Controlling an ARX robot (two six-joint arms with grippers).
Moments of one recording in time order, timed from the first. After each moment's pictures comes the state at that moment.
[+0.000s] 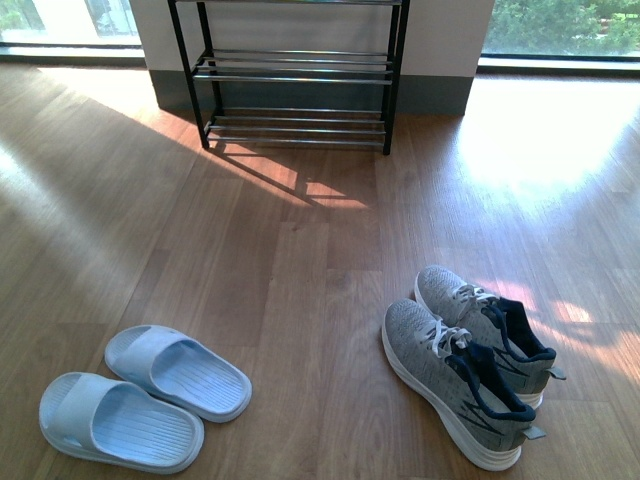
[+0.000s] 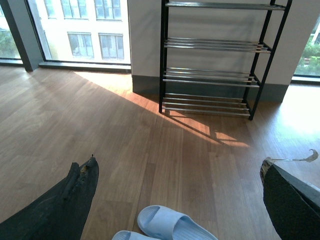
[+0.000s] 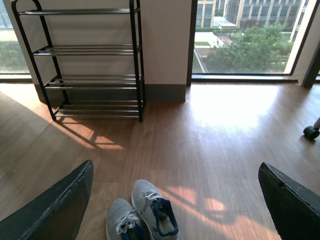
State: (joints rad) left arm 0.00 0.02 0.01 0.00 0.00 0.00; right arm 0.00 0.00 0.03 0.00 0.00 0.00
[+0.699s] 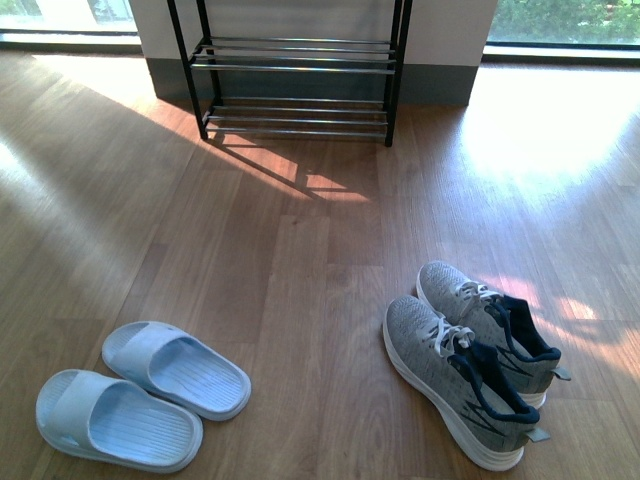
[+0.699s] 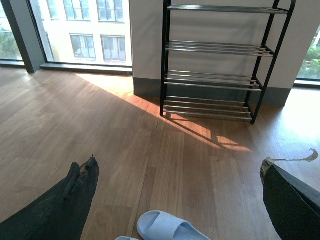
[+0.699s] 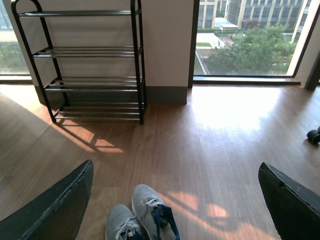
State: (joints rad) left arm 0.00 0.02 0.01 0.00 0.00 0.00; right arm 0.00 0.00 0.03 0.00 0.00 0.00
